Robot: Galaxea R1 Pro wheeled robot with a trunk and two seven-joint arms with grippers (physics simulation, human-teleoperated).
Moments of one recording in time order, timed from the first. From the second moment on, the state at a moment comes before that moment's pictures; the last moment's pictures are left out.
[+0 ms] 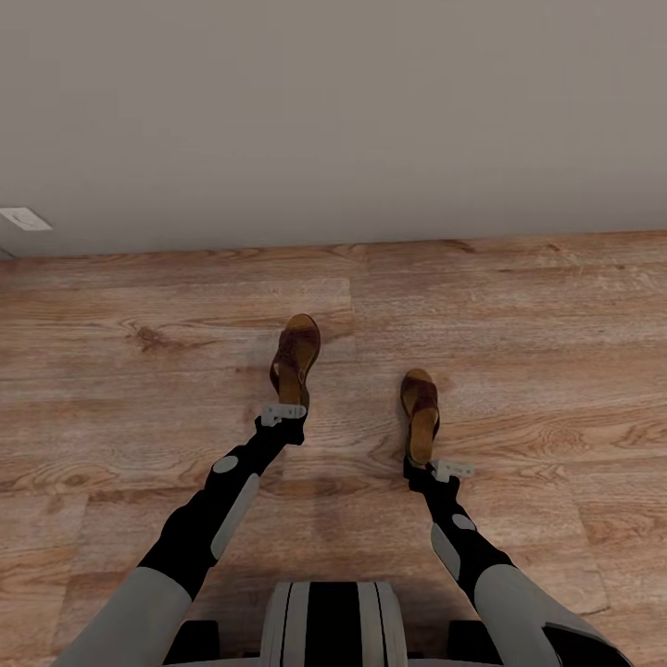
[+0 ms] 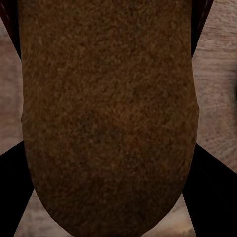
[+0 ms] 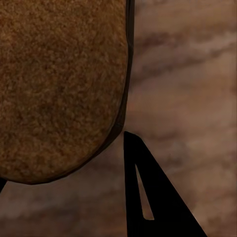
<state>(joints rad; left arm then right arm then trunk) -0.63 -0.05 -0.28 -1.04 0.26 0.14 -0.08 -0.74 0.08 -0.23 -0.30 0.03 -0.37 0.00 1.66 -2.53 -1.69</state>
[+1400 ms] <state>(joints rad) -0.63 -0.06 -0.28 -1.04 0.26 0.22 -0.08 -0.74 0.09 -0.23 -0.90 0.03 -0.29 0.00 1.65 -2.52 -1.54</state>
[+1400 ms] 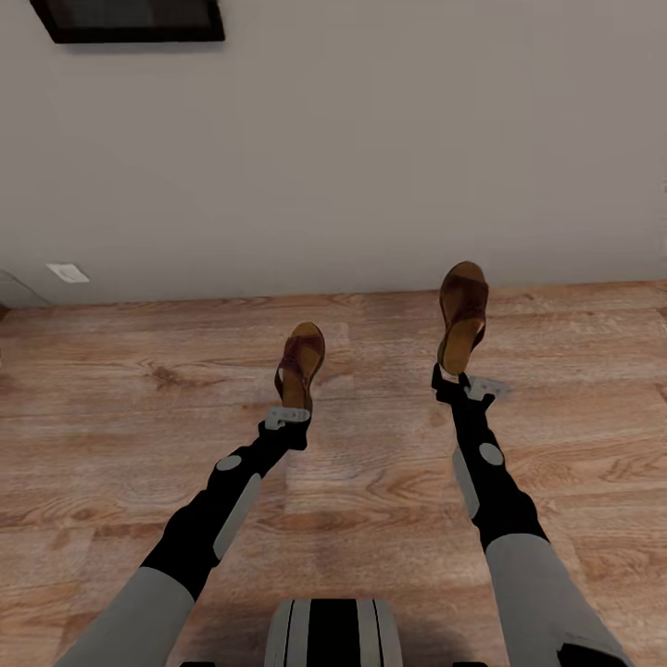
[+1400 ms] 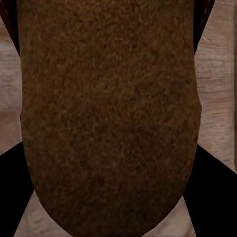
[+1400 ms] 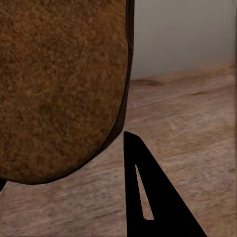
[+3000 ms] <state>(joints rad) -0.63 -0.08 -0.28 -1.09 0.26 0.28 -0.08 -0.70 0.08 -0.23 -0.64 0.03 -0.27 0.00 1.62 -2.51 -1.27</state>
